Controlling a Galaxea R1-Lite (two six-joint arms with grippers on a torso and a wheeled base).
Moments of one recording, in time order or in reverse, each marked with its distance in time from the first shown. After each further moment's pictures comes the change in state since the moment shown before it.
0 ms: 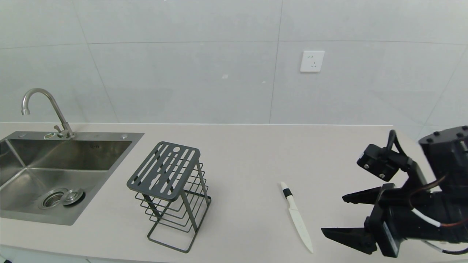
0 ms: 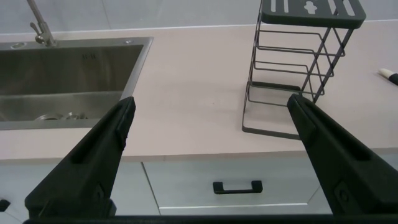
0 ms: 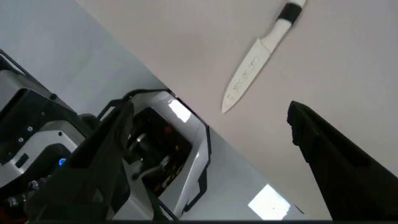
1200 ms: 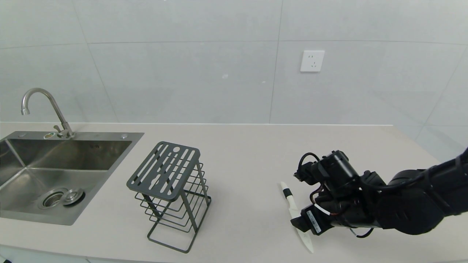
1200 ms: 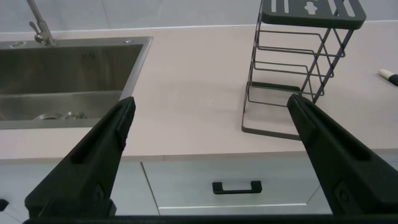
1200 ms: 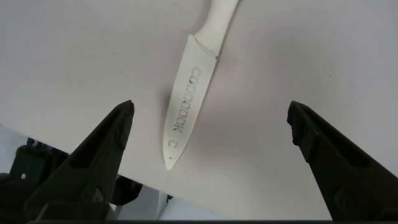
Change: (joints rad) left arm 0.000 0.000 0.000 0.000 0.000 -0.004; right arm 0.048 0.511 -0.096 -0.158 -0.363 0.151
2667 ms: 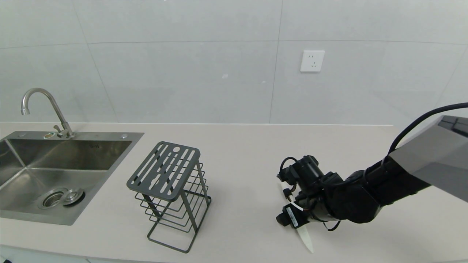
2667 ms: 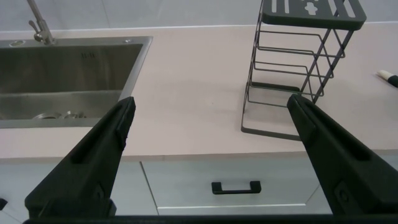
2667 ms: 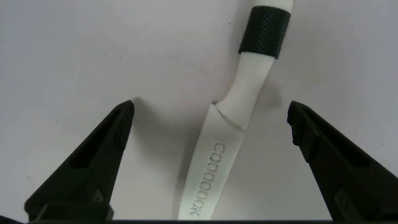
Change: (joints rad) left arm 0.000 0.000 0.000 0.000 0.000 -0.006; right arm 0.006 0.227 -0.134 -0.063 -0.010 0.044
